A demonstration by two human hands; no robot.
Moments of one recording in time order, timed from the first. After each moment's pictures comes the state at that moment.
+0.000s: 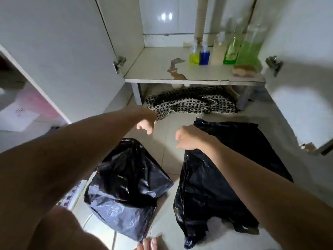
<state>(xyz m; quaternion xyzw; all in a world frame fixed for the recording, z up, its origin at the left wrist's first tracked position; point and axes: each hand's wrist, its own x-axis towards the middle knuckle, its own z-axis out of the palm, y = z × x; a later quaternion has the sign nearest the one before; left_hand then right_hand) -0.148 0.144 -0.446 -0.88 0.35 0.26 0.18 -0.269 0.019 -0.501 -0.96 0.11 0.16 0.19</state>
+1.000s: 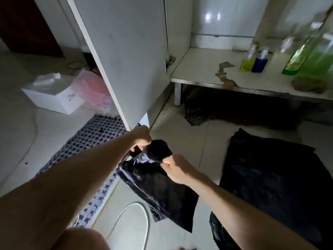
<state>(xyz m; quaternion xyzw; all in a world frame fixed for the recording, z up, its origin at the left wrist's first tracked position) -0.116 0.313 -0.499 -0.95 0.05 0.25 -0.16 -0.222 0.192 -0.573 -0.94 -0.03 0.11 0.31</state>
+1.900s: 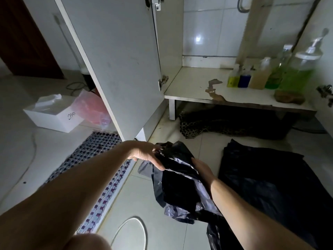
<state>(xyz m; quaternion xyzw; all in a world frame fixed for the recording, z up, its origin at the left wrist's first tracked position) -0.129 0.306 -0.469 -0.87 0.20 0.42 -0.15 -0.233 0.118 -0.554 -0.76 0.24 0.04 0.59</state>
